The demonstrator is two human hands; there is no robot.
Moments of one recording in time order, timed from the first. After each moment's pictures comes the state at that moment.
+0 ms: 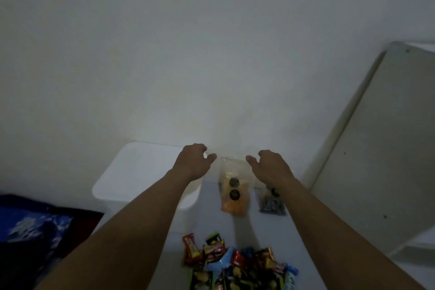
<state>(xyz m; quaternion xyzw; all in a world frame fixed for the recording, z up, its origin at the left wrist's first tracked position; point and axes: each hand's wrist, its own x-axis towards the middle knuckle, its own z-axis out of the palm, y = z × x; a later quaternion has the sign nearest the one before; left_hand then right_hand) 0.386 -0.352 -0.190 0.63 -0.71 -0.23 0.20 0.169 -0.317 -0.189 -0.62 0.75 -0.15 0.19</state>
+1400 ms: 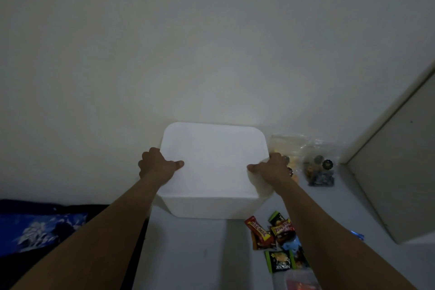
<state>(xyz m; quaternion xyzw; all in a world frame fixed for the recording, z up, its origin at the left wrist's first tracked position) 0.666 -0.431 -0.289 0.77 -0.55 -0.29 0.18 0.388 -0.352 -0.268 -0.34 0.82 -0.32 0.34</state>
